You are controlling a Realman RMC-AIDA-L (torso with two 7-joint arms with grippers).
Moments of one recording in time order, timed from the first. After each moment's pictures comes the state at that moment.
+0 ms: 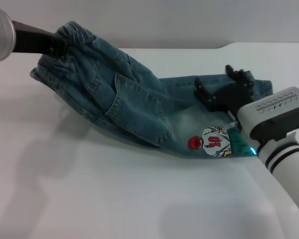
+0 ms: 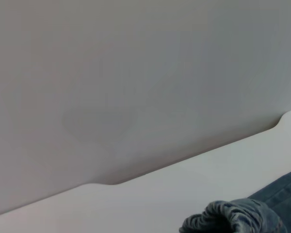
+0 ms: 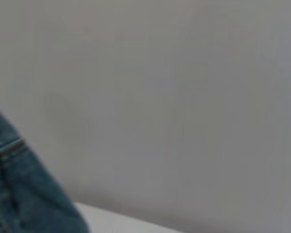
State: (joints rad) left arm -0.37 -2.06 -1.64 -2.00 2.78 -1.39 0.10; right arm 0.47 2.09 0.65 0.58 -2.05 -0.75 -0.33
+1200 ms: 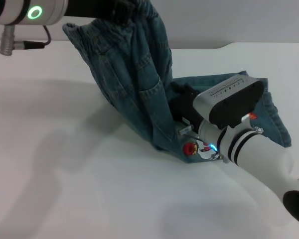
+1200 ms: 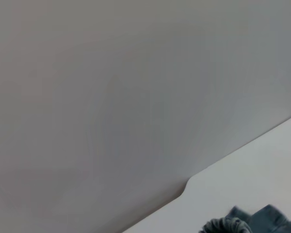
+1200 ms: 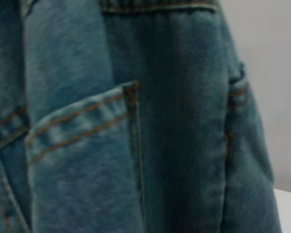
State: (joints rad) left arm -0.49 -2.06 -1.64 -2.01 2.59 -1.33 0.17; right arm 0.67 2.09 0.52 0.57 -2.05 -0.52 -0.05
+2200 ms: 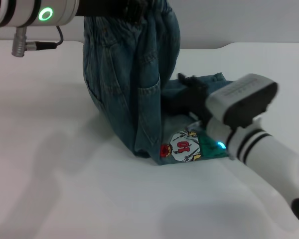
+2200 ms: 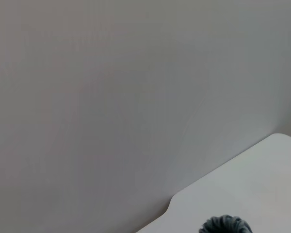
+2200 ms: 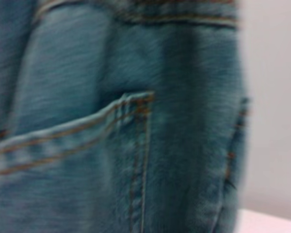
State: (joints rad) left arm -0.47 -2.06 -1.60 -2.00 2.56 -1.26 0.18; right arm 0.65 2.09 0.49 0.52 -2.06 -0.65 -0.01
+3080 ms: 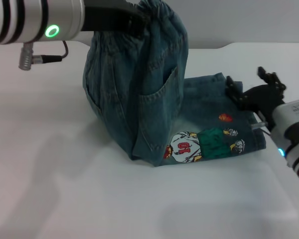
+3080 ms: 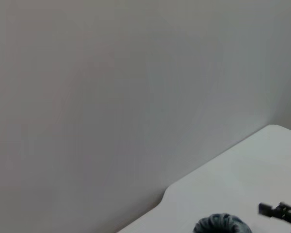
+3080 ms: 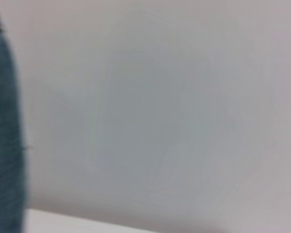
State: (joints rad) left arm -0.42 -2.06 -1.55 -1.98 2.56 -1.19 0.20; right arm 0.46 2.08 0.66 0.44 -2.05 -0.85 -0.18
